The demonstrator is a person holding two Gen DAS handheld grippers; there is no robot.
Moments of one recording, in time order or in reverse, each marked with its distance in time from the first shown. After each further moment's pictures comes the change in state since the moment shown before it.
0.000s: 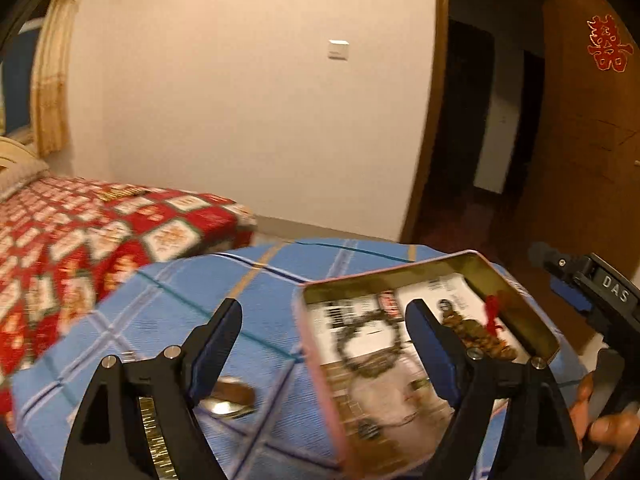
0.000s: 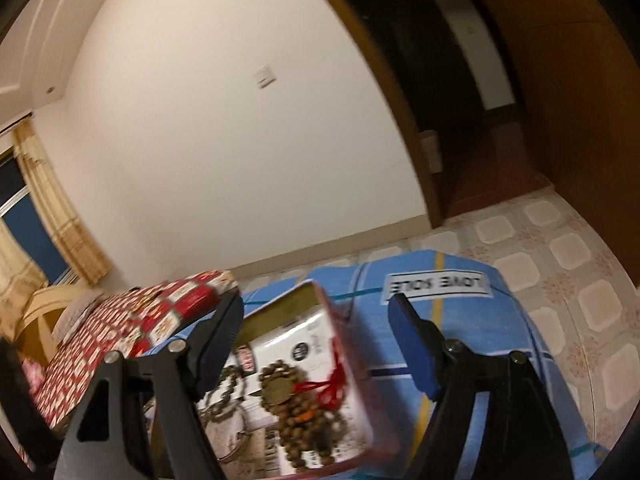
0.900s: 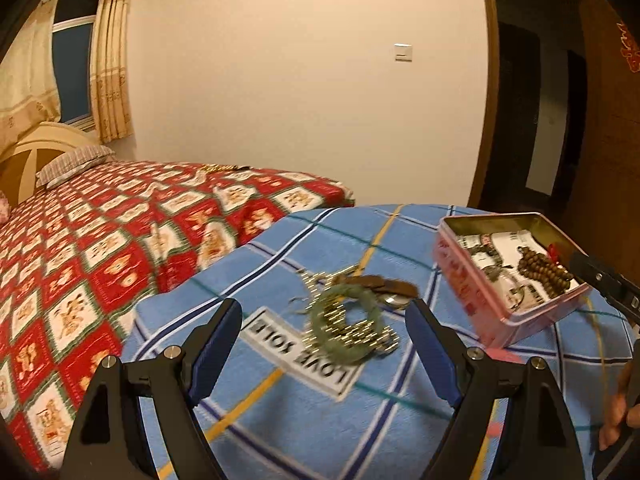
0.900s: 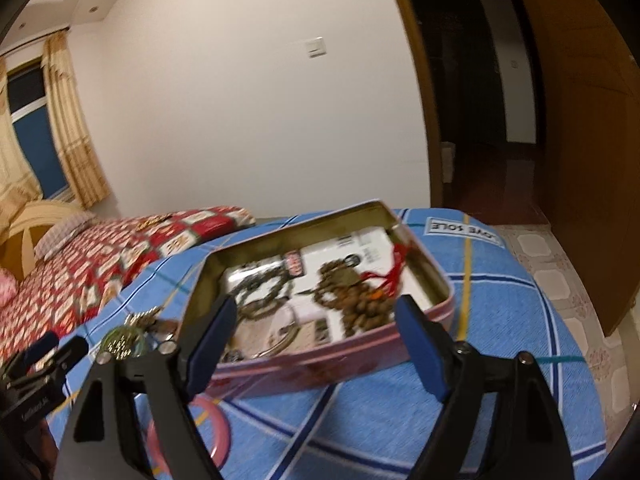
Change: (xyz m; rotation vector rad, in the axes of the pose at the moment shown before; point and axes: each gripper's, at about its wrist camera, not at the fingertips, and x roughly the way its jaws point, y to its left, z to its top) left arm -0.077 0.095 -0.059 -0.043 0.028 0.186; right arm -0.035 0.072 -0.067 -0.278 0.081 -0.021
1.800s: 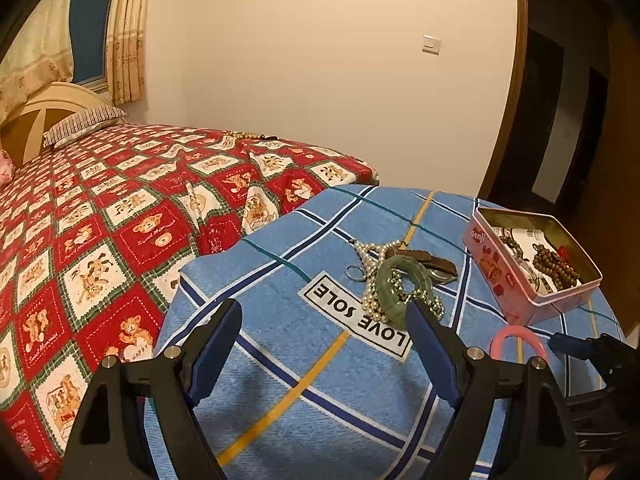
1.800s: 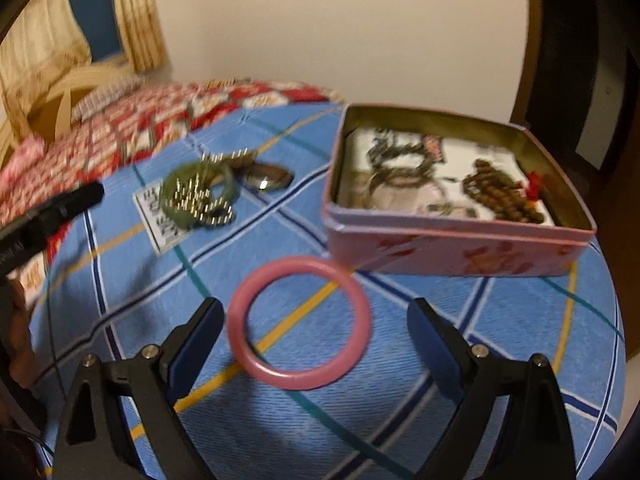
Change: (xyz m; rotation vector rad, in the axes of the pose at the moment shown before) left arm -0.007 0.052 -0.010 -0.088 0.084 -0.016; right arm 0.027 0.096 -0.060 -0.322 0.377 0.105
